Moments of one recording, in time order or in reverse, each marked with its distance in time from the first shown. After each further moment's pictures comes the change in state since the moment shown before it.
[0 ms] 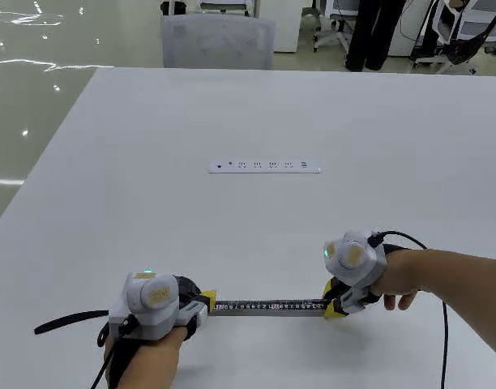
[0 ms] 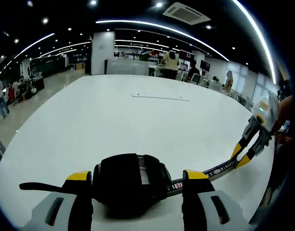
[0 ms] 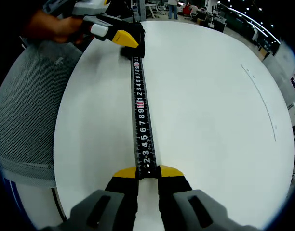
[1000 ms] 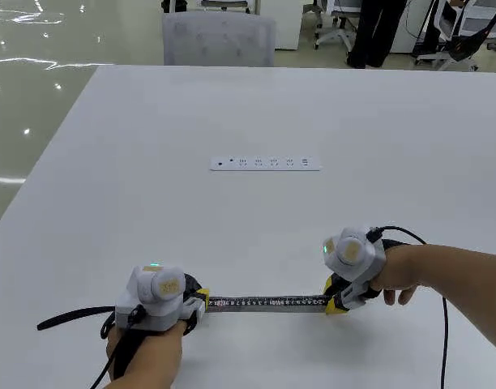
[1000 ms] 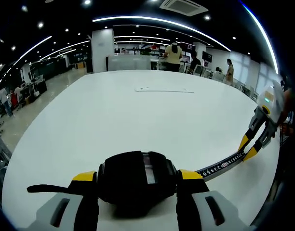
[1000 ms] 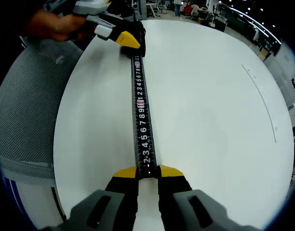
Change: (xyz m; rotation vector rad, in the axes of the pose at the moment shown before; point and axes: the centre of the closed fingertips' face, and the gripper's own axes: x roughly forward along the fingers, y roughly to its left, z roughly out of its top) left arm 0.001 0.008 -0.004 0.058 0.048 0.058; right arm 0.000 0.000 0.001 -0.009 0.010 0.001
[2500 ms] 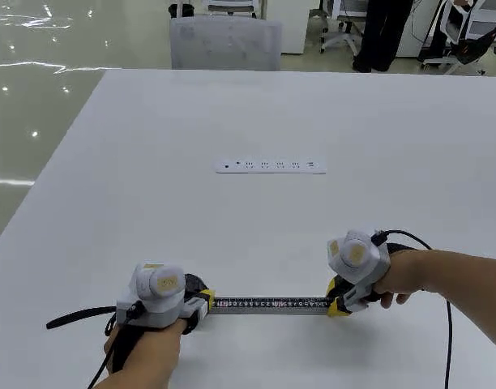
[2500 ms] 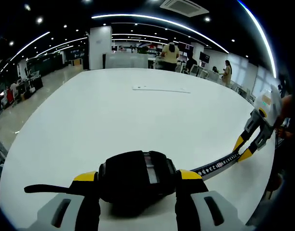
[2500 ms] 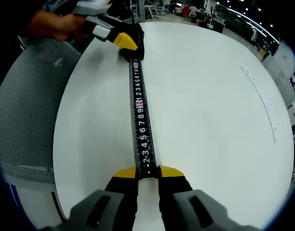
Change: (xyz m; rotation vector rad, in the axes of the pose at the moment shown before) left arm -0.001 0.000 -0.001 -0.021 0.021 -0.051; right arm 0.001 0.001 0.007 0.013 -0.022 -0.012
